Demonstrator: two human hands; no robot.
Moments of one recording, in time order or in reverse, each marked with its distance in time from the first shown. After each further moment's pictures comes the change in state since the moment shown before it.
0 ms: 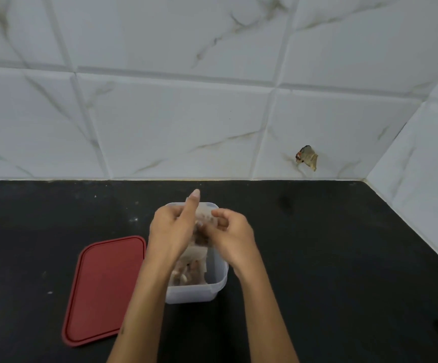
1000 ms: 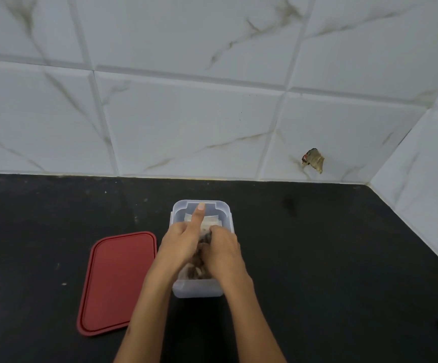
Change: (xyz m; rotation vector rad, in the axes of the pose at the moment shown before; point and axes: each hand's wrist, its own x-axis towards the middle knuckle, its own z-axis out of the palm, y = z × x) left_hand -0.003 -0.026 -0.009 0.035 -0.122 -0.170; right_hand -0.007 0.004 0.042 -0.536 -0.064 -0.002
